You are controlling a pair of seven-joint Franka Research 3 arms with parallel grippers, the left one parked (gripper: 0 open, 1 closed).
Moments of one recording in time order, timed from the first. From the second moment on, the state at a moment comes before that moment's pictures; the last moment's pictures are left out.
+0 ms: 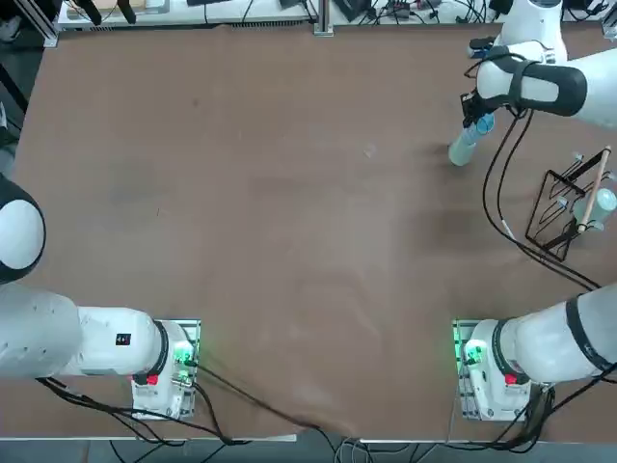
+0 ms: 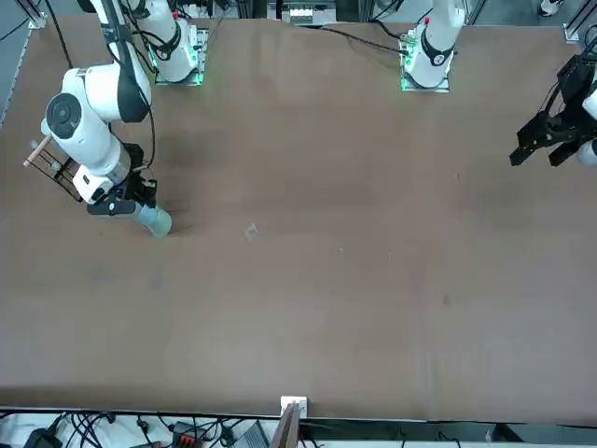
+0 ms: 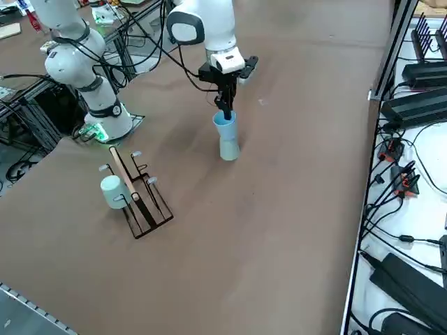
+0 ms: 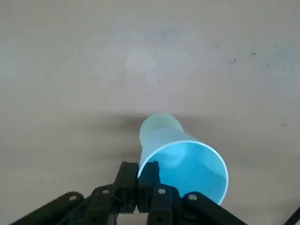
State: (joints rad) arm 0.21 0.07 -0.11 -2.24 -0.04 2.33 0.08
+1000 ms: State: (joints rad) arm 0.21 0.09 -0.11 -2.24 -0.04 2.33 0.08
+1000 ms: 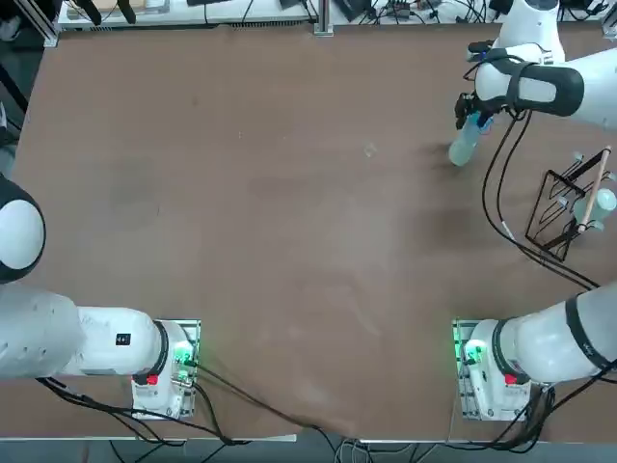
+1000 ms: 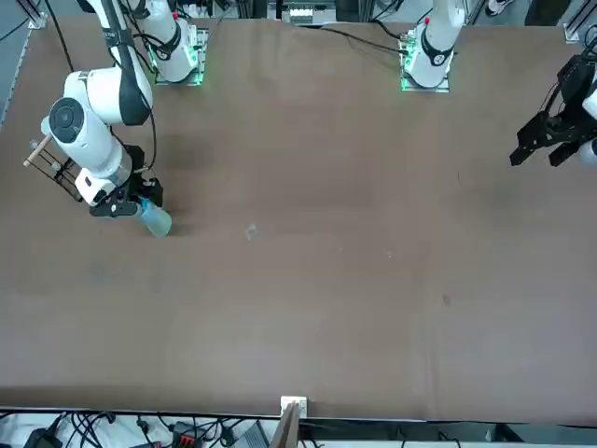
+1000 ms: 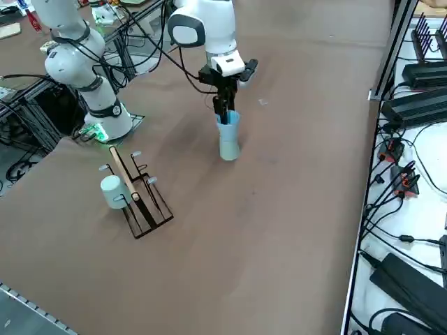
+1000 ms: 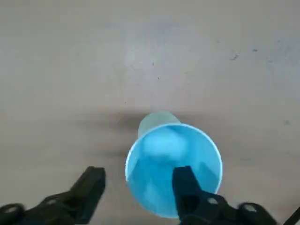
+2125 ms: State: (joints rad) arm 0.21 0.07 -0.11 -2.14 -0.05 2.19 0.08
